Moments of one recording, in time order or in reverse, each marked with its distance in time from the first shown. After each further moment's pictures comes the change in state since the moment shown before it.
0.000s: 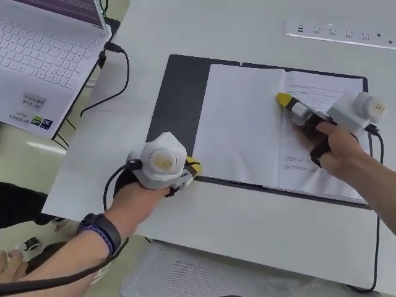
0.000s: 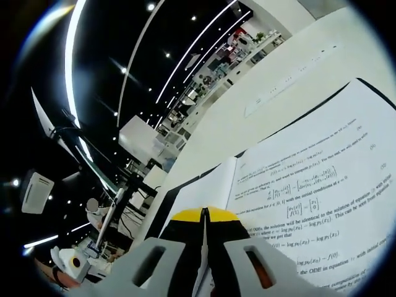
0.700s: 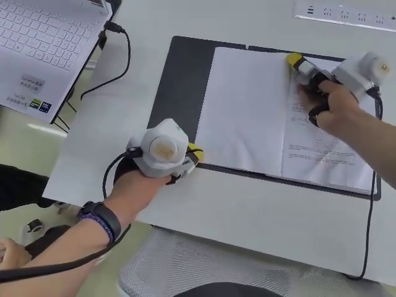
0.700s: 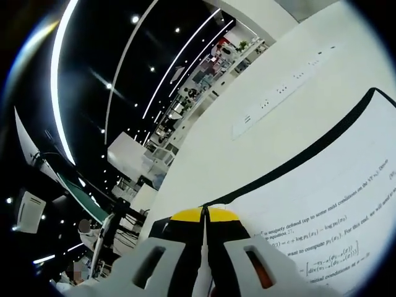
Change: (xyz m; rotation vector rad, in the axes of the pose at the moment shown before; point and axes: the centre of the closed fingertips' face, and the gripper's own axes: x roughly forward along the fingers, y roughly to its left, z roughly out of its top) left arm -0.001 0.000 0.000 0.006 -0.006 -0.001; right arm 0.043 -0.025 0.043 0.074 -0.091 -0.082
